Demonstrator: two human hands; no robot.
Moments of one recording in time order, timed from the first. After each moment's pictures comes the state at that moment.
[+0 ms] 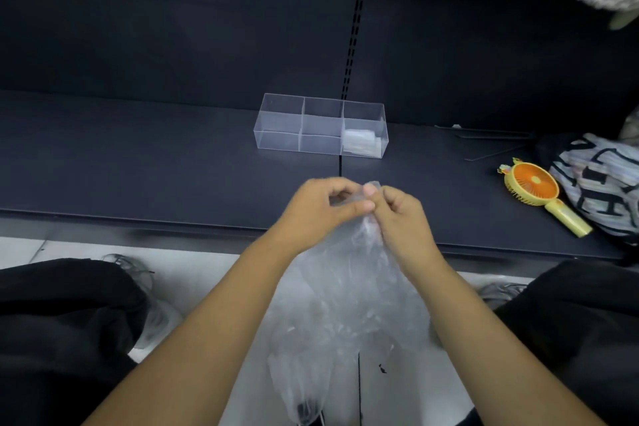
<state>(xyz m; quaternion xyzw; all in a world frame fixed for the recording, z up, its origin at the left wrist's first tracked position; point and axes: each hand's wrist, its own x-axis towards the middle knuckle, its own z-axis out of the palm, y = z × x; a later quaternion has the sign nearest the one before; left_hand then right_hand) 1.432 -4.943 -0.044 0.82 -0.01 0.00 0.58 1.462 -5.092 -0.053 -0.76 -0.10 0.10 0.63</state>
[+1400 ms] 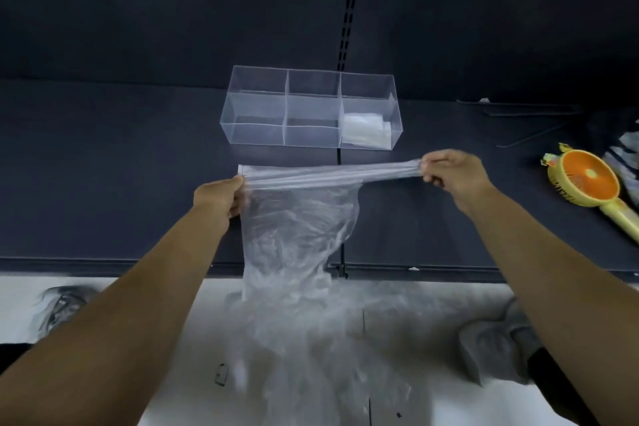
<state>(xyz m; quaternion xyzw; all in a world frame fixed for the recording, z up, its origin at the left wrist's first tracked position) 1.567 -4.798 -0.201 0.58 0.50 0.00 0.64 1.686 -5.143 -0.163 -0.82 0.11 0.14 0.55</state>
